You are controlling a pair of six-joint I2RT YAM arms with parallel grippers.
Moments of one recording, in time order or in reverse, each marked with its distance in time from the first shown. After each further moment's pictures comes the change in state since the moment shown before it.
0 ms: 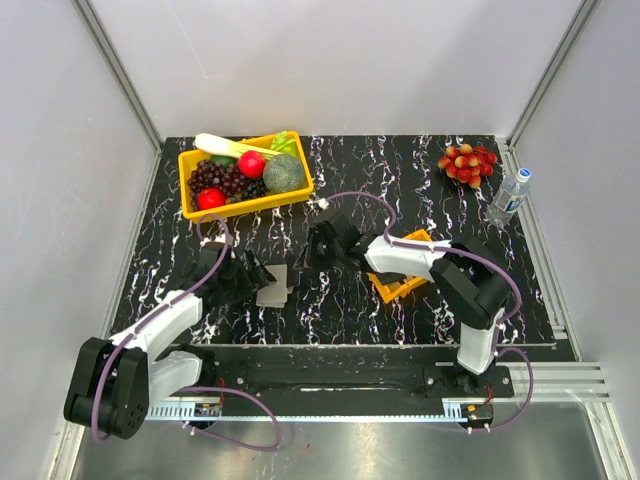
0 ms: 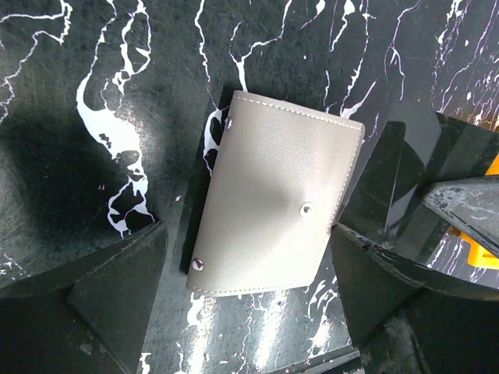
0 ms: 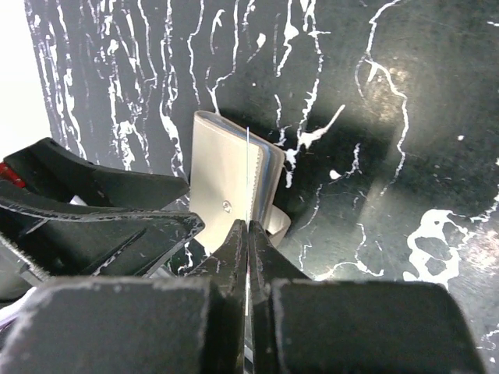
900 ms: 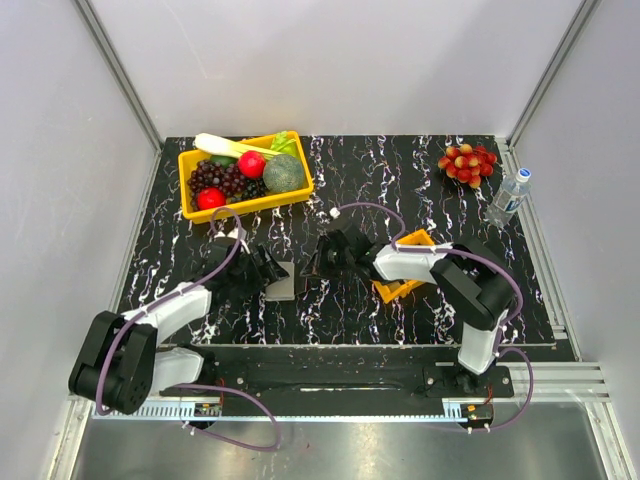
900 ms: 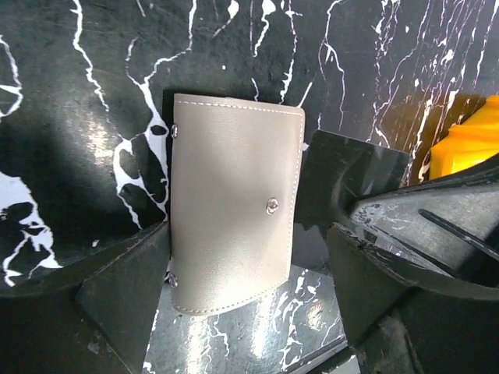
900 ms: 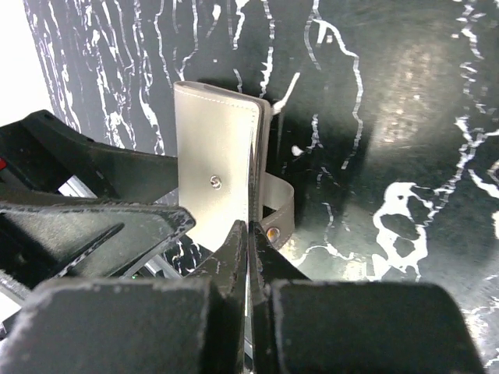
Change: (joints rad) left arm -0.056 0.133 0.012 0.186 0.084 -0.029; right arm -0.021 -0.024 -0.138 0.121 -0.045 0.054
